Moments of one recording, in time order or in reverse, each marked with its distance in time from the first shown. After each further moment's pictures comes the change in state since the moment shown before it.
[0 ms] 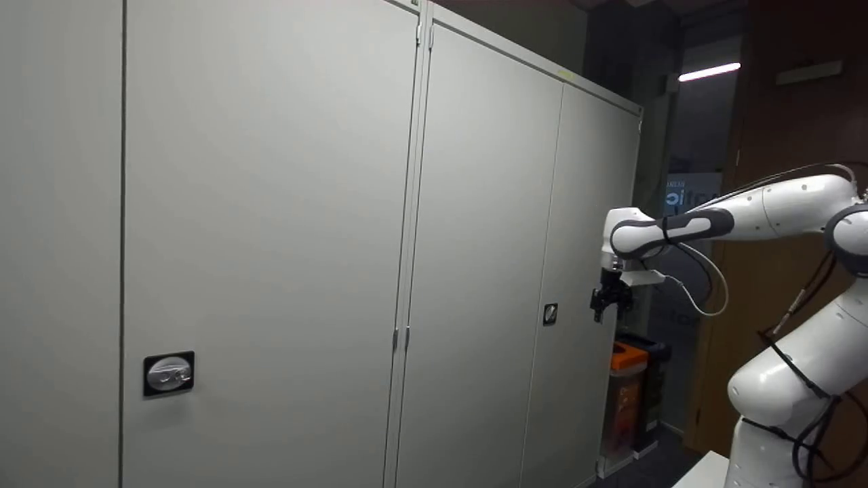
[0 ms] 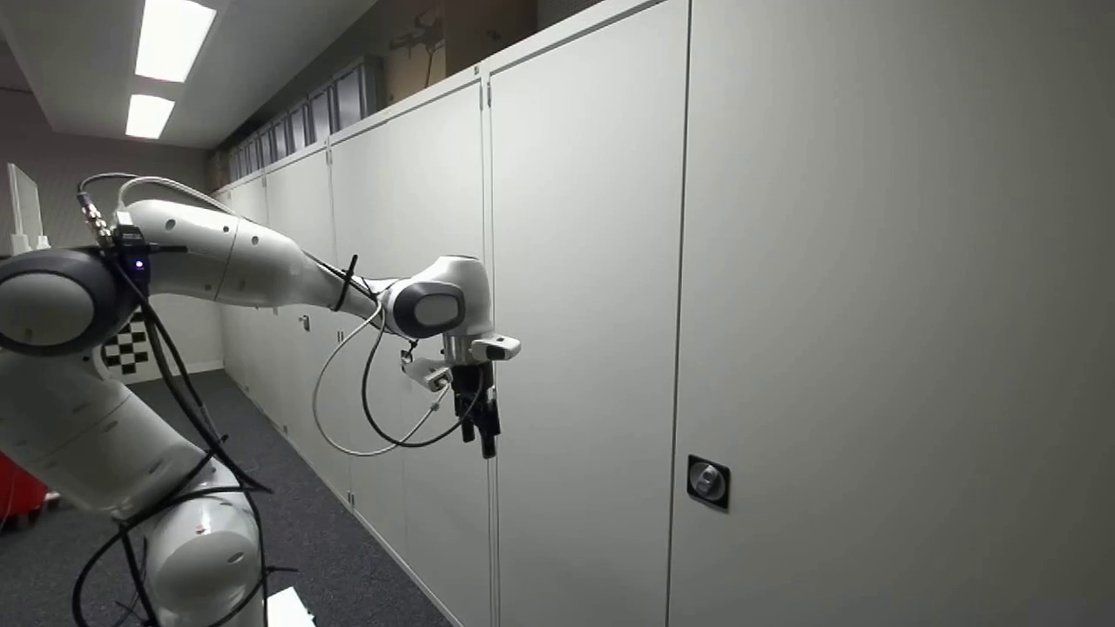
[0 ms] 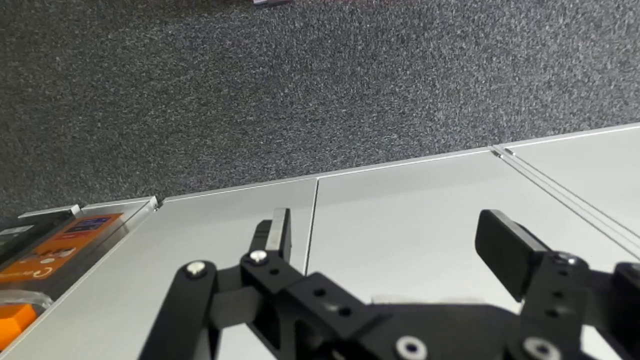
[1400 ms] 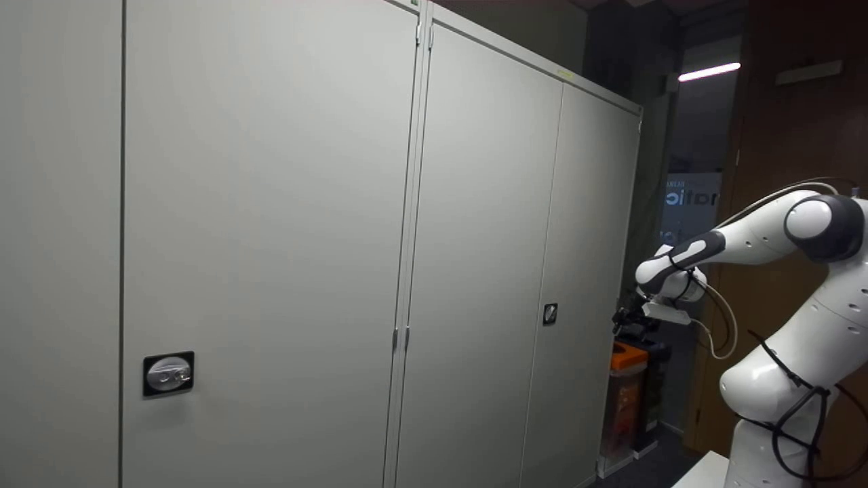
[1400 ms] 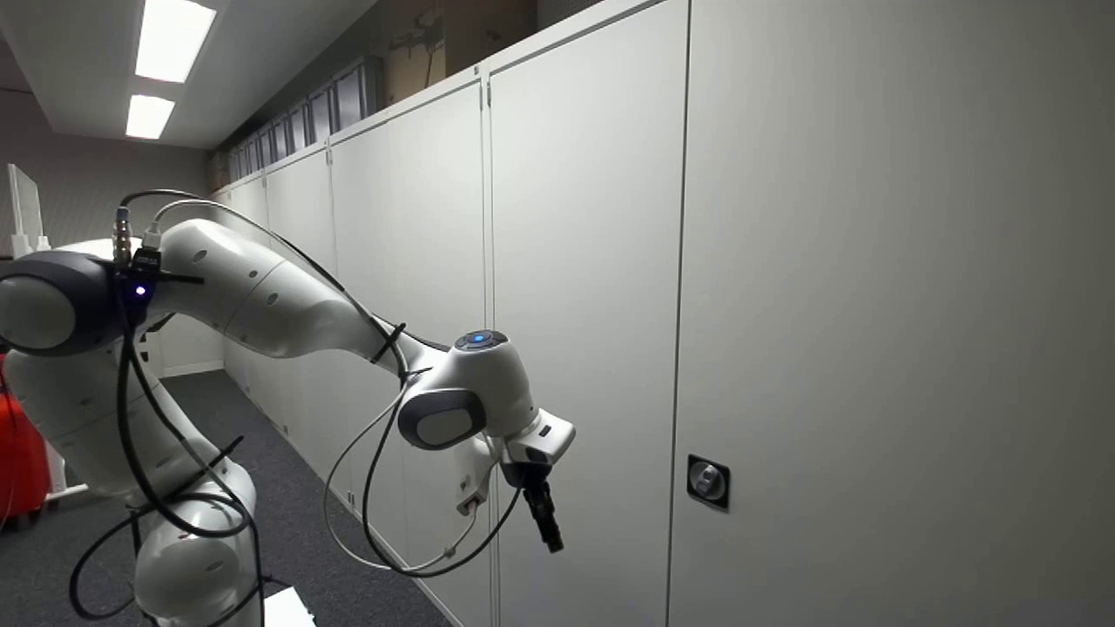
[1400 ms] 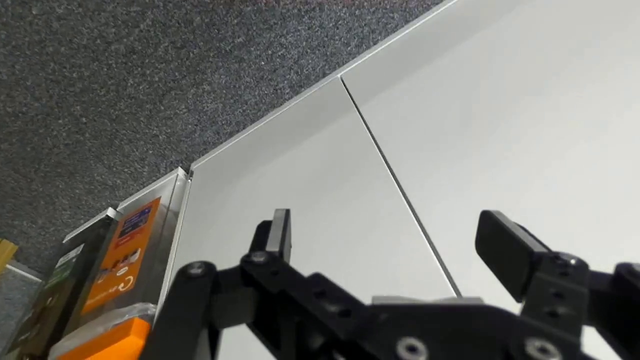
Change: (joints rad) arm -0.158 0.126 -0.274 -0.203 0.132 0.626 -0.126
